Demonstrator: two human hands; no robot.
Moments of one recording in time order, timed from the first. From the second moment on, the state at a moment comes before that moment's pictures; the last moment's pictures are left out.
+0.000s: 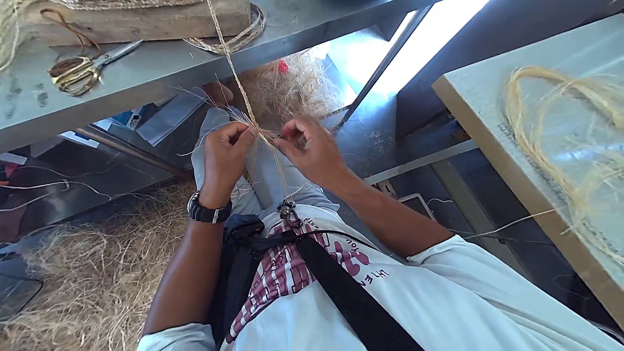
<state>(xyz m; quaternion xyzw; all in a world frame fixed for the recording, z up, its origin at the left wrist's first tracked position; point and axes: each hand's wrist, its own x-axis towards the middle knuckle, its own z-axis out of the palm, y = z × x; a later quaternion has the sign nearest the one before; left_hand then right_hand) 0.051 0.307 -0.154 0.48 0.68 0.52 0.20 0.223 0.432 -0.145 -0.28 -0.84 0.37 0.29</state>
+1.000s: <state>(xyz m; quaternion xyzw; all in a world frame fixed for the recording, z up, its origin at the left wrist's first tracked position) 0.054 0.320 -0.170 0.39 0.62 0.58 0.35 0.200 0.461 -0.131 -0.20 -0.88 0.40 0.14</state>
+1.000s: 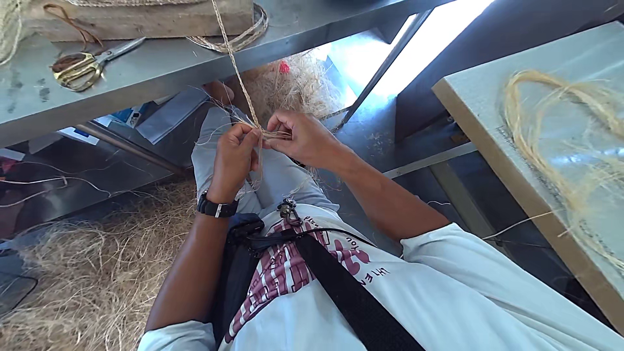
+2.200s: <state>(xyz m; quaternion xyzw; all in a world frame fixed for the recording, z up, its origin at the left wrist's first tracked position) 0.038 0.311 -0.177 0.48 0.70 0.49 0.19 0.260 0.487 -0.136 -0.23 -0.89 0.35 0.18</state>
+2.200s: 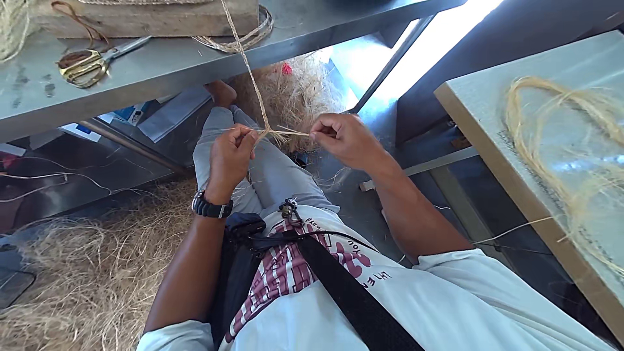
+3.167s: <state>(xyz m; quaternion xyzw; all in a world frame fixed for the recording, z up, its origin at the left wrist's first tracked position) 0.047 0.300 -0.152 0.52 0.78 0.36 -0.02 0.264 0.462 -0.097 -0.25 -0.75 0.48 0.38</state>
